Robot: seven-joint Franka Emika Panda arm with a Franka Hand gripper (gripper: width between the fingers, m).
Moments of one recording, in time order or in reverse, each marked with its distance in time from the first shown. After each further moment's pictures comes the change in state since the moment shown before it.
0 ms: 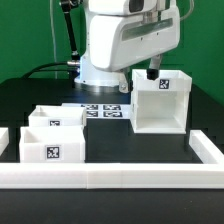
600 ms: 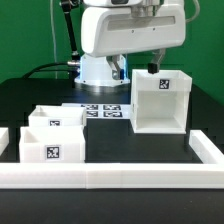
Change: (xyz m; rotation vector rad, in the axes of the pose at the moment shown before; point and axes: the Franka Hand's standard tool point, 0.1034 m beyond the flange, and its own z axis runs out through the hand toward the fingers) arm -0.029 -0.042 -0.005 -0.045 0.011 0.366
